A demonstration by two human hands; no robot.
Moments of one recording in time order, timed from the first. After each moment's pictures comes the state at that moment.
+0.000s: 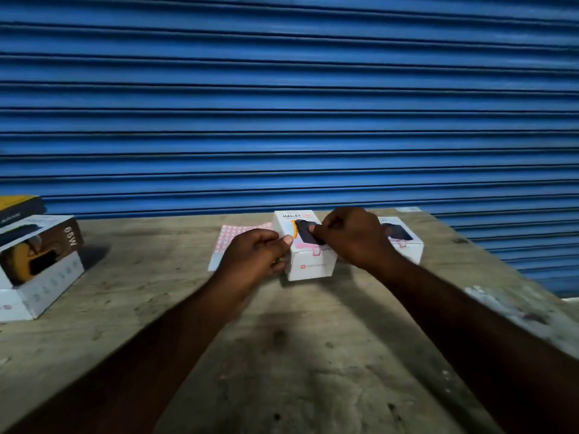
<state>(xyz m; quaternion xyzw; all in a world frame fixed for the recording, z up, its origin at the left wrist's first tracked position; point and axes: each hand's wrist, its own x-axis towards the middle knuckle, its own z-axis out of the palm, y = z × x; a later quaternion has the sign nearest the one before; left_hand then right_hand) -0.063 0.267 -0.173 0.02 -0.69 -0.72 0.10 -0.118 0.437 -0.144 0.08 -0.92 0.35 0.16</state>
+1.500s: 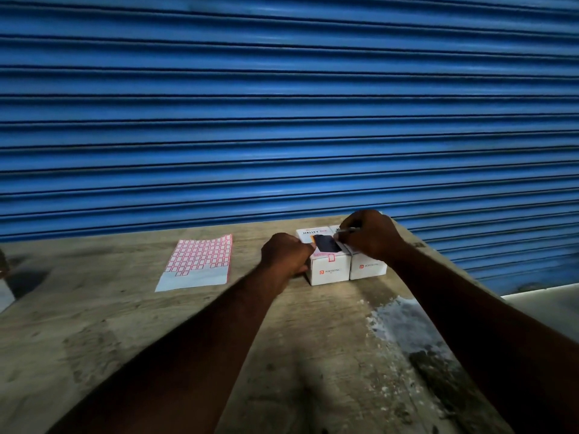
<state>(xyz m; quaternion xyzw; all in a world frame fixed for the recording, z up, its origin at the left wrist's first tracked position) -0.160 0.387 -0.179 0.08 -0.80 -0.59 0.08 -0.189 0.560 -0.152 0.06 -0.93 0.31 0.16</state>
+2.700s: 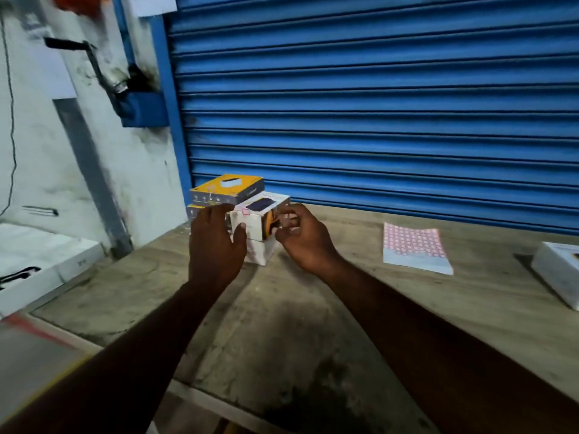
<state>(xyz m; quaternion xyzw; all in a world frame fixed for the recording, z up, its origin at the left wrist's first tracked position) 0.077 -0.040 -0.191 0.22 -0.83 -0.16 0.49 -0.022 0.099 -0.171 0.35 -0.76 0.54 0.04</state>
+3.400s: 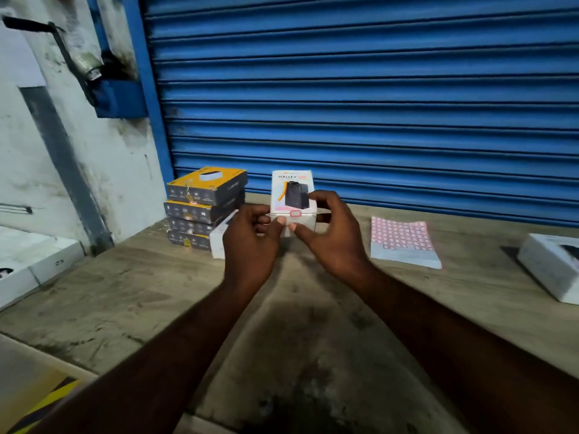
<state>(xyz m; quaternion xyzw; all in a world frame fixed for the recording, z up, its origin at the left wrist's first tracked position) 0.039 0.040 -0.185 0.15 -0.74 -0.44 0.49 -0.048 0.155 -0.179 0.35 -0.71 0.59 0.16</state>
